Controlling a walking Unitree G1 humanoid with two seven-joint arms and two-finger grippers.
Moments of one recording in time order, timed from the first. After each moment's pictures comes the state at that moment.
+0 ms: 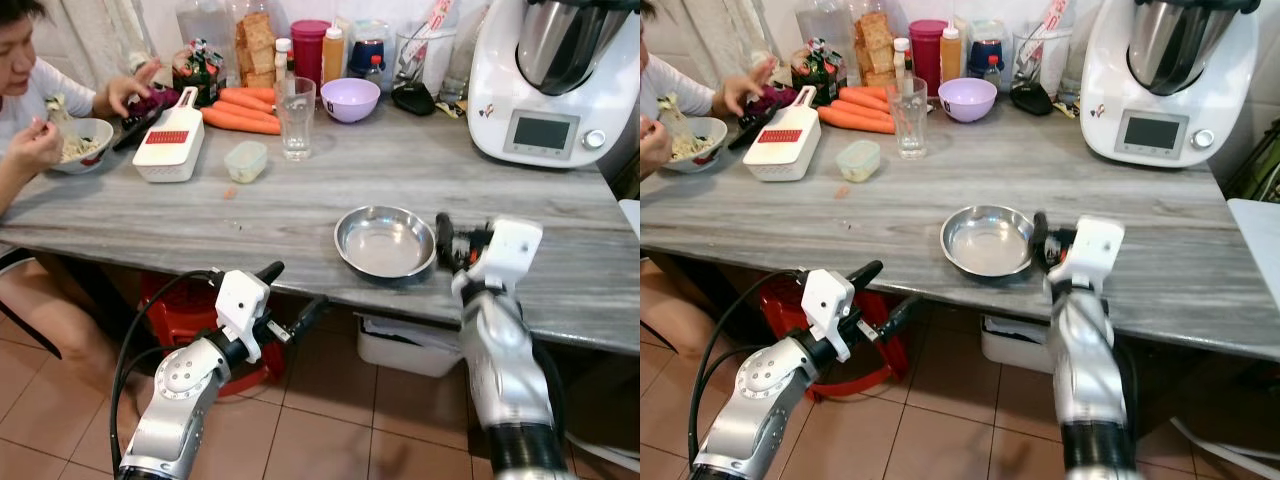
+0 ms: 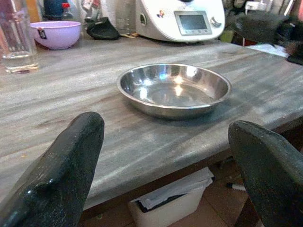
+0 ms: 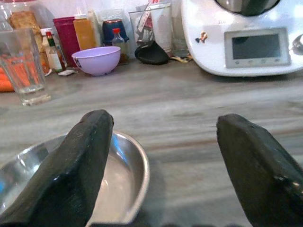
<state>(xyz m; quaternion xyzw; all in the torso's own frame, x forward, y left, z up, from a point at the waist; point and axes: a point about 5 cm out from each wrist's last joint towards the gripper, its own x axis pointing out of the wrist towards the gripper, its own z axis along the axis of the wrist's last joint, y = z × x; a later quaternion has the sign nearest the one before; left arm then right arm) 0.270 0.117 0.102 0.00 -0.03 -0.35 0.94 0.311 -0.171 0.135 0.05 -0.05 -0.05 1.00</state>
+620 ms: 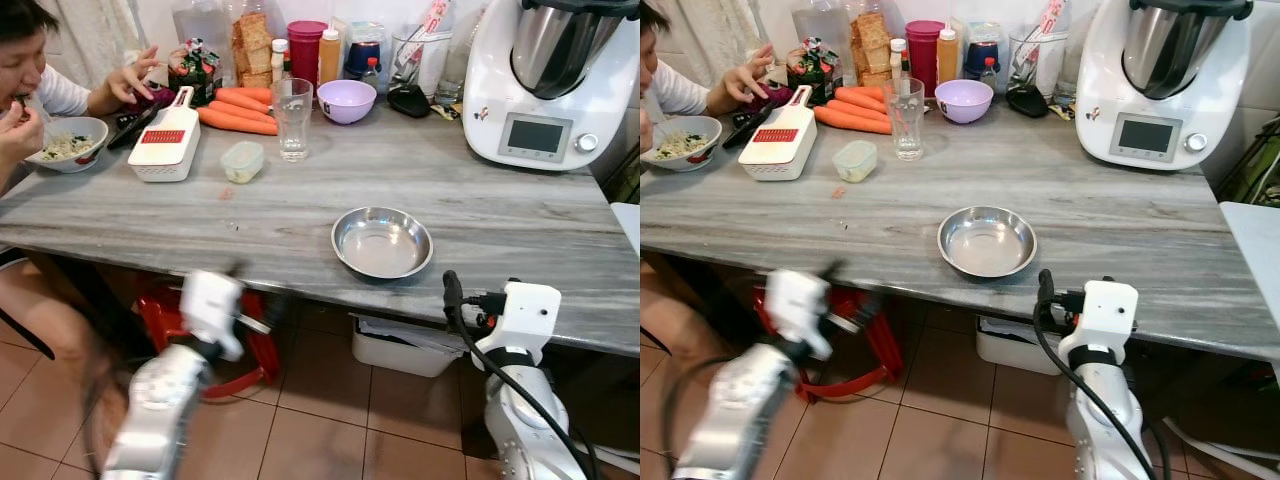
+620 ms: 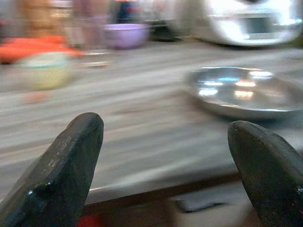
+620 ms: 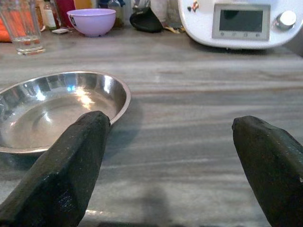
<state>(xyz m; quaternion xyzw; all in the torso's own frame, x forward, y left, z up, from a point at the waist) 0.270 0.160 0.103 0.03 -0.03 -0.18 0.98 0.250 -0.178 0.115 0.01 0.01 -0.07 1.00</state>
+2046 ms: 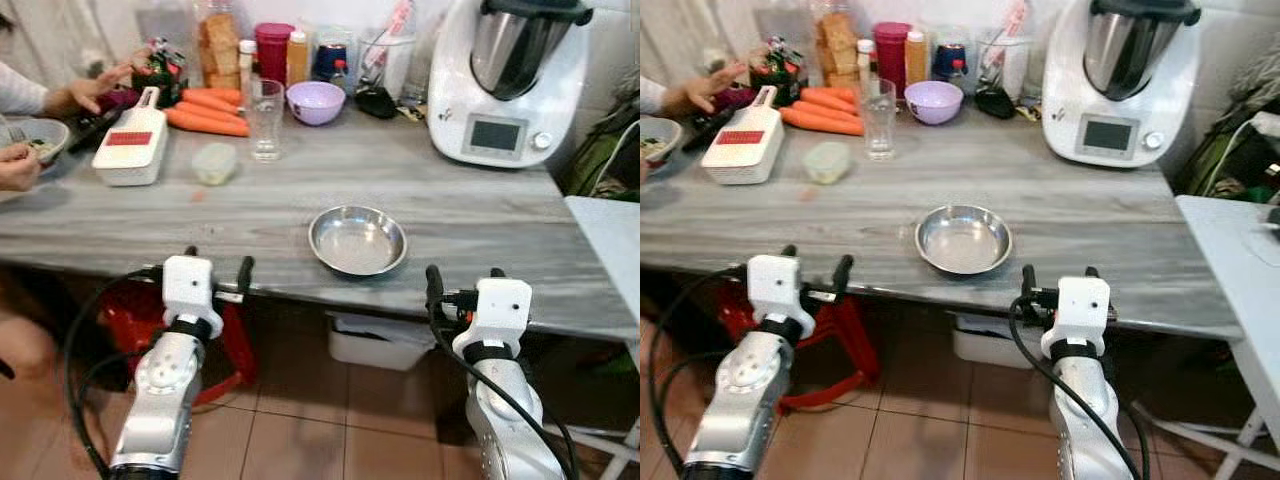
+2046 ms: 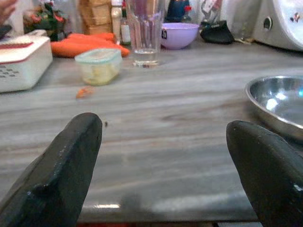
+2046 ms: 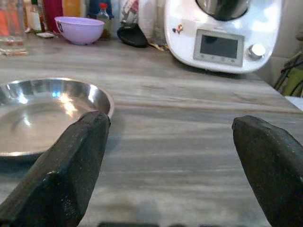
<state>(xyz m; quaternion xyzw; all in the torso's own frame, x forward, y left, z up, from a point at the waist) 0.285 0.162 0.102 0.03 -0.02 -0.06 1.00 0.261 -0.162 0.112 -0.03 -0.02 -0.04 1.00</state>
